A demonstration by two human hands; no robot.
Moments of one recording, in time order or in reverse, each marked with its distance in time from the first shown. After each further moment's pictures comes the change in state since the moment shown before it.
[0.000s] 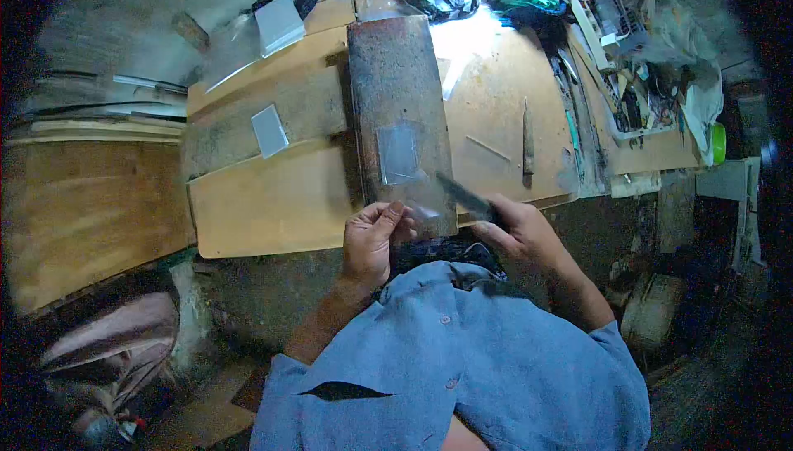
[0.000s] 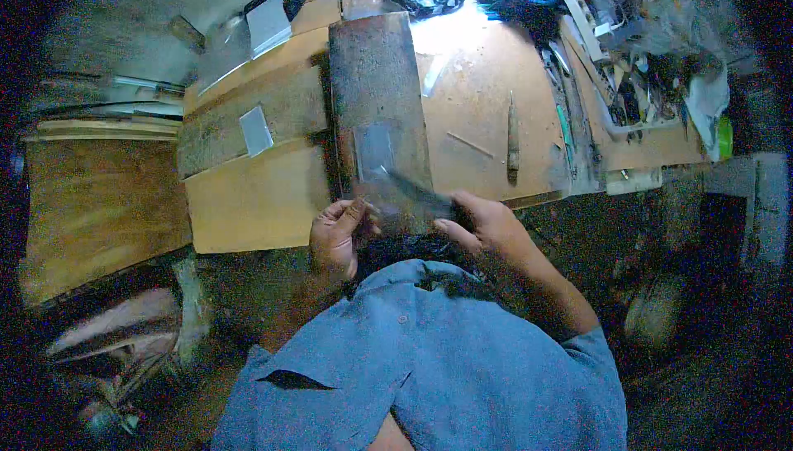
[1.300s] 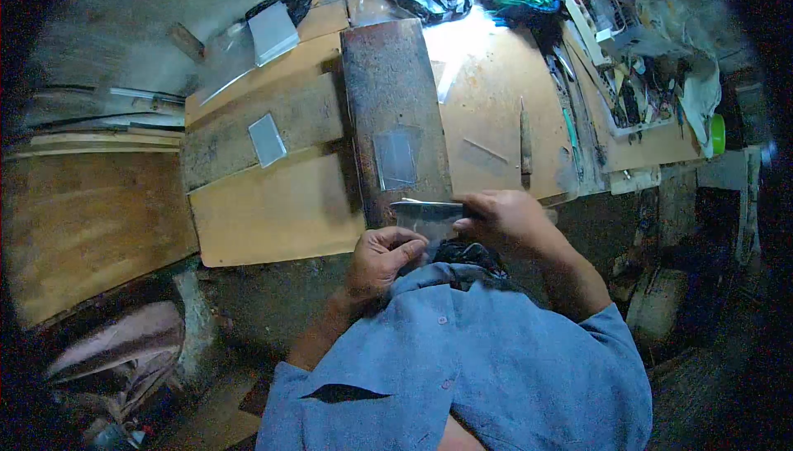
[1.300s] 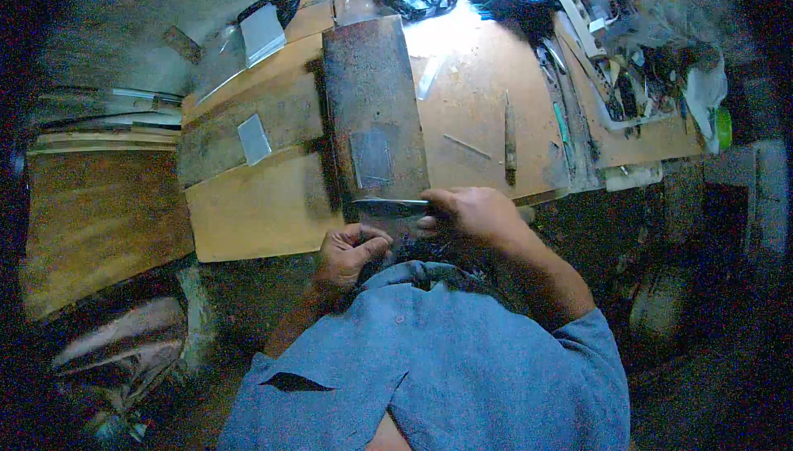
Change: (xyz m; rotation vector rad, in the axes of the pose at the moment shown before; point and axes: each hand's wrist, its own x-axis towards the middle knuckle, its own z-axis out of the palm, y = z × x) left_hand -0.015 0.012 -0.003 0.303 -0.228 -0.232; right_hand 0.029 -0.005 -0.006 -0.513 -0.108 -0.121
